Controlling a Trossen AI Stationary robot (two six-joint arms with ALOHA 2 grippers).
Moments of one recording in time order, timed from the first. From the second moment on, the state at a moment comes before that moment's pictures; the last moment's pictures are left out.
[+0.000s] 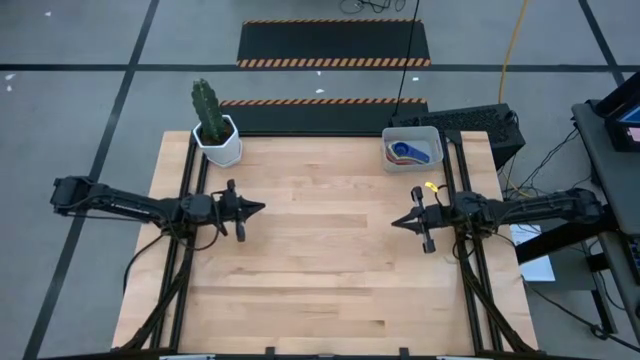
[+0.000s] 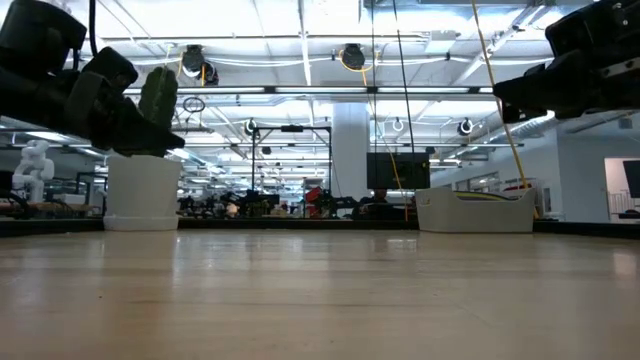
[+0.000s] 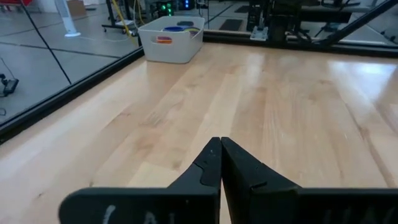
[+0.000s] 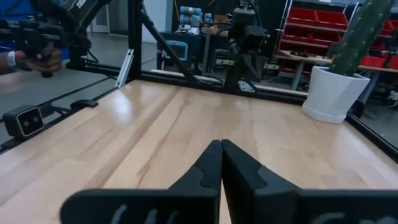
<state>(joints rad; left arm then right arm) -0.05 0.66 0.01 0.43 -0.29 -0.08 0.03 0.42 0.02 0.36 -0.13 -0.12</state>
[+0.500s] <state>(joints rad) -0.05 0.49 0.01 0.27 -0.26 0.01 0.03 0.42 0.02 0.36 -0.13 -0.12</state>
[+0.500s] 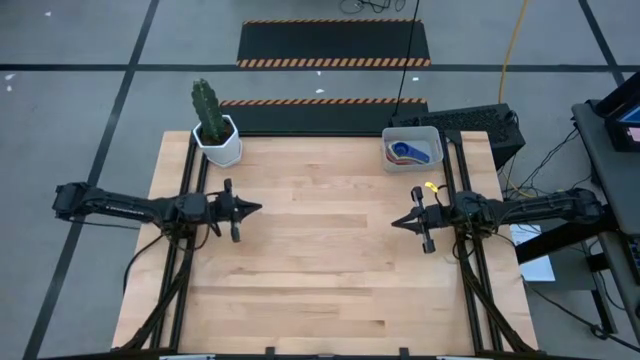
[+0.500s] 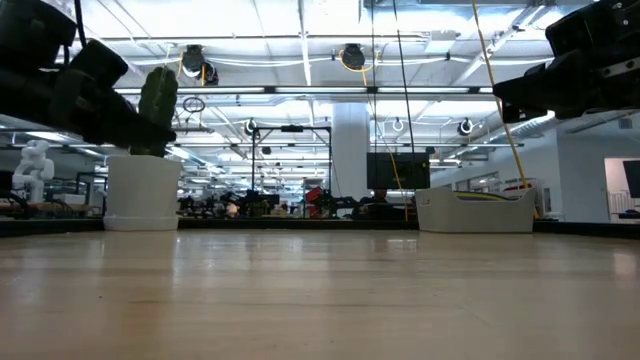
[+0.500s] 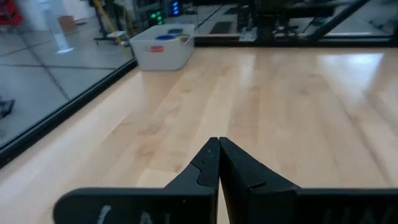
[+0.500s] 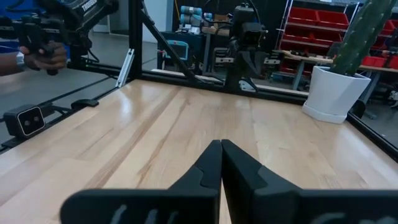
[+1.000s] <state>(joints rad) -0.05 0.18 0.01 0.08 -0.07 0.10 0.03 0.42 0.02 0.36 -0.13 -0.12</state>
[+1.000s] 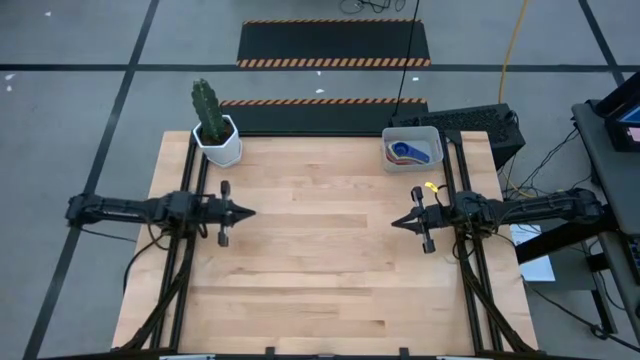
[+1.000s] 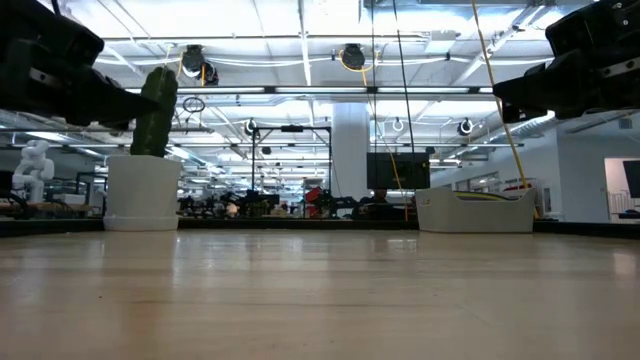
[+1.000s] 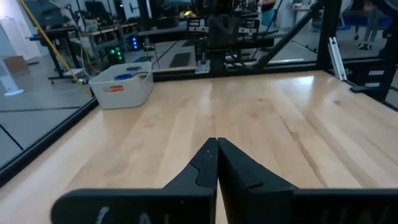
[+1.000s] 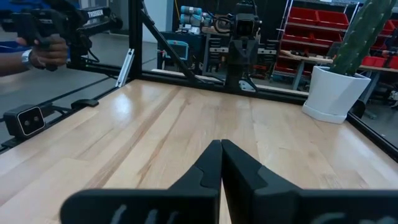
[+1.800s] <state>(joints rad) 0.02 0.01 0.01 0.01 -0.05 0.10 0.03 0.42 0.02 0.36 -0.13 -0.12</state>
